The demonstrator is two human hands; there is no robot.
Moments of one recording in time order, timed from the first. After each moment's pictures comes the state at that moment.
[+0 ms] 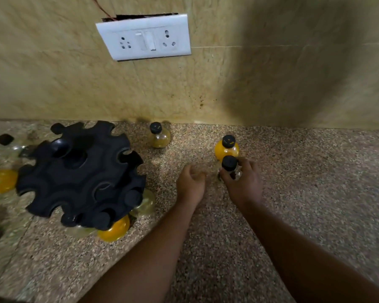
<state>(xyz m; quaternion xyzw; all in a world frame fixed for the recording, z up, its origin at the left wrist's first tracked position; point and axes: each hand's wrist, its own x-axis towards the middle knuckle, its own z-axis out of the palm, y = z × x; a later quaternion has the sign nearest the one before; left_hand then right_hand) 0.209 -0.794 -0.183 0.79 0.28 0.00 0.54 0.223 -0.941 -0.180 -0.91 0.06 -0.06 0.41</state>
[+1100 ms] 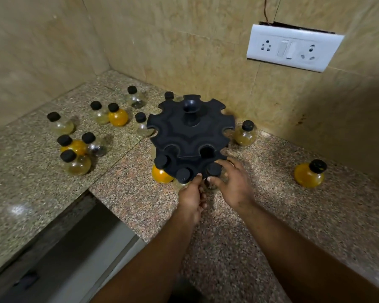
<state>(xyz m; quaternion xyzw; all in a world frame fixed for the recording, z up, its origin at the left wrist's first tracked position) 0.055 -0.684 -0.143 0.37 0.51 0.12 0.77 0.153 -0.767 -0.145 -0.89 -0.29 0.09 0.34</state>
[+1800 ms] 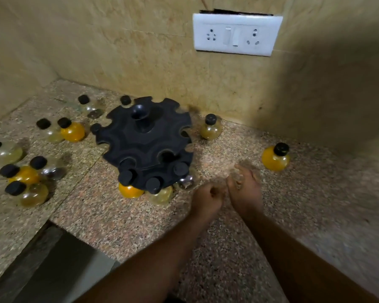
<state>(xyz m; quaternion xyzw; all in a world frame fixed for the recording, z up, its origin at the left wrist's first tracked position) 0.120 -0.751 -0.182 0.80 0.30 -0.01 0.51 0.182 -0.856 -0.176 -0.90 -0.08 0.04 0.42</state>
